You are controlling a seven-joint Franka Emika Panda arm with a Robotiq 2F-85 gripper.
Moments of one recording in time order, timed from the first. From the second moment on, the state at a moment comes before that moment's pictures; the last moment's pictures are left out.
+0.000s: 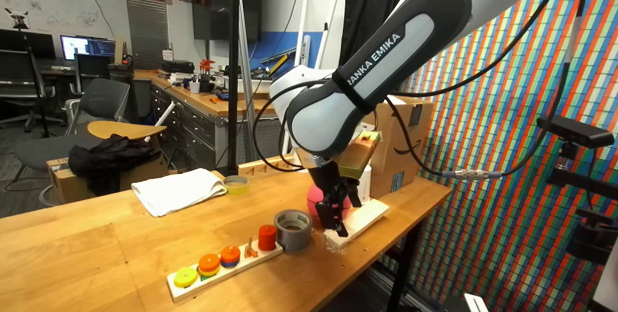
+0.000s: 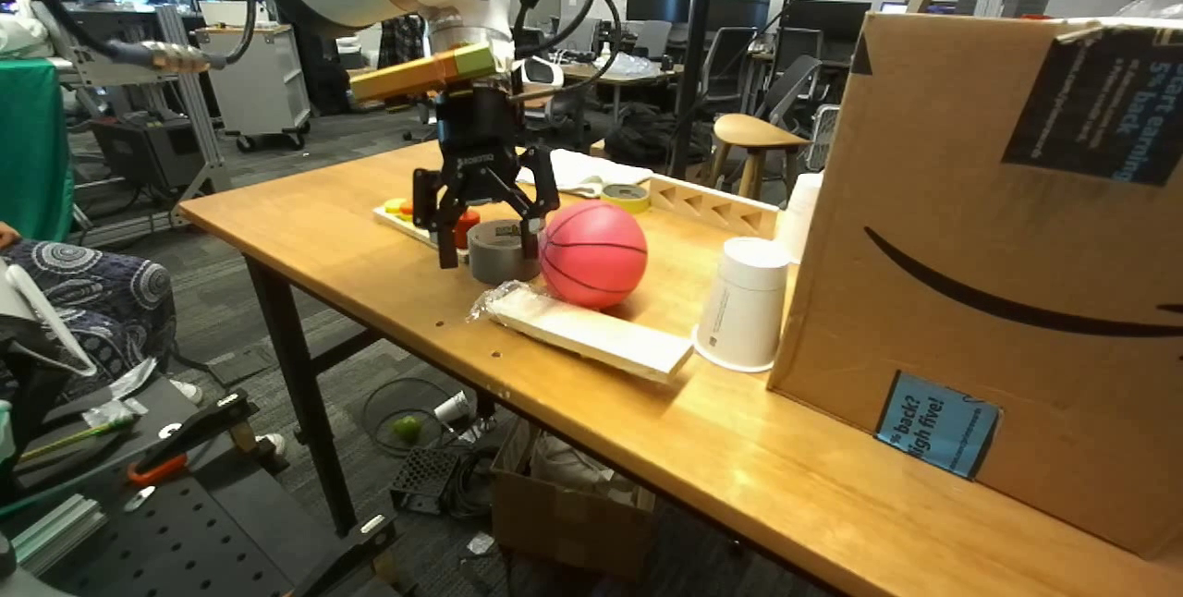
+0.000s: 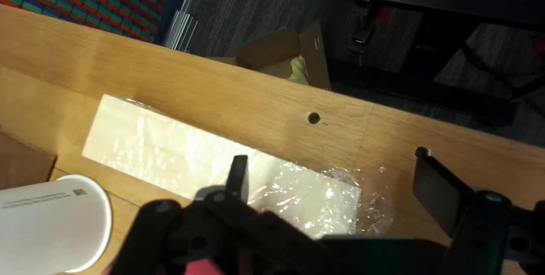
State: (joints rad) arm 0.03 0.01 0.04 -2.39 -0.43 1.99 0.03
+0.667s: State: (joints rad) arm 0.05 0.12 0.05 -2.31 -0.42 2.05 0.01
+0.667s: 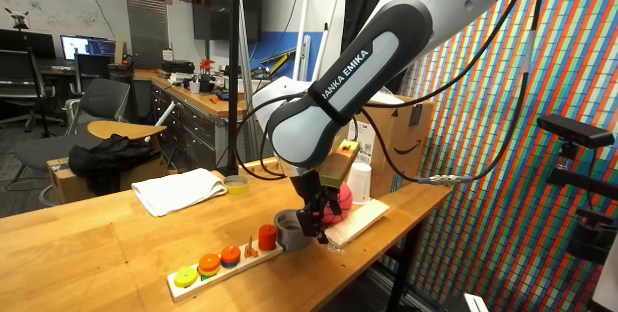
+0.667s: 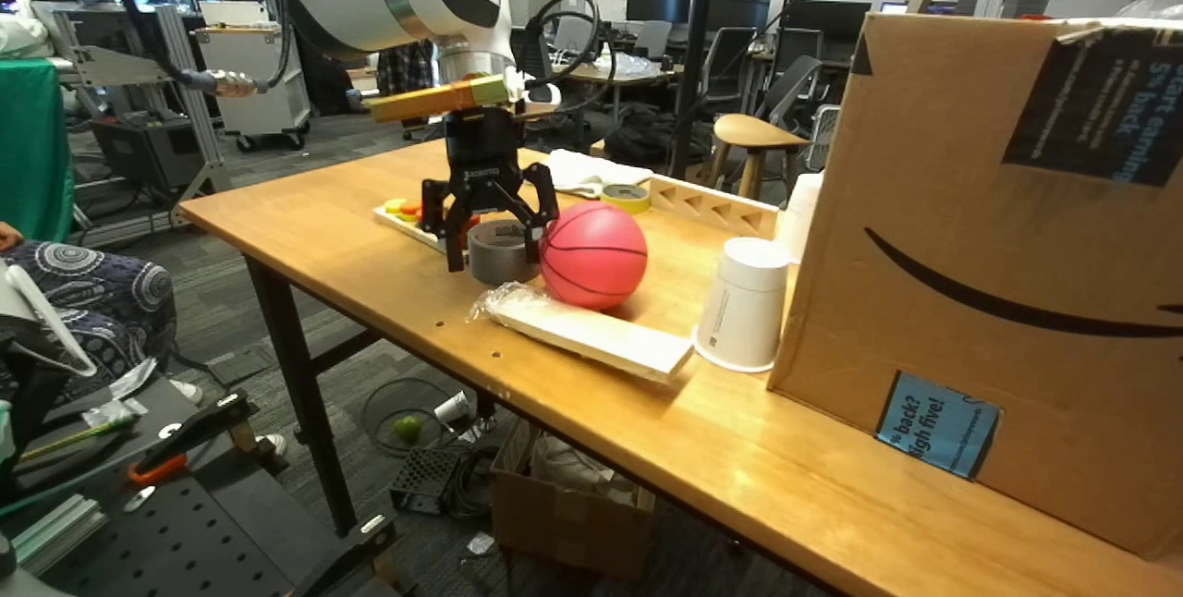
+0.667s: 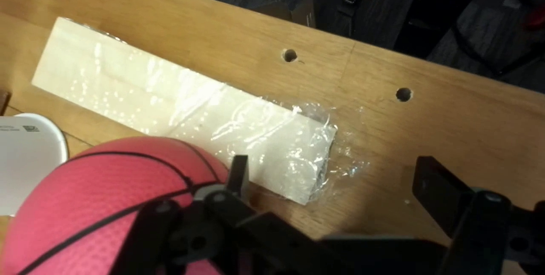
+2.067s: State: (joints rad) arm 0.06 0.15 0.09 -2.06 -0.22 2.18 -0.25
